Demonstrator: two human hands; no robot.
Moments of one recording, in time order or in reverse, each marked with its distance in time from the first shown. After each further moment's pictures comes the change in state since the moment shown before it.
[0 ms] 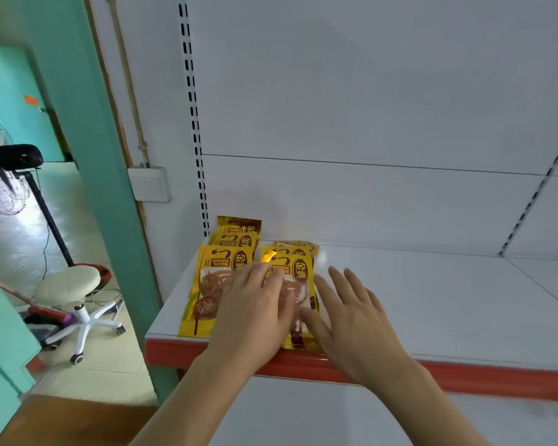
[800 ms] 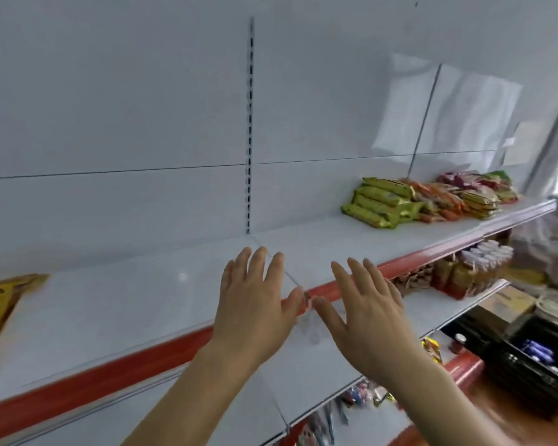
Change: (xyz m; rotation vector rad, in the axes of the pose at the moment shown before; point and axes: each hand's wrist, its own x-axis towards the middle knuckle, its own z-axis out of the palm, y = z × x) left_hand 0.007 0.386 0.063 -0.161 -0.245 0.385; right_hand -0.242 0.292 -0.106 -0.084 0.165 0.619
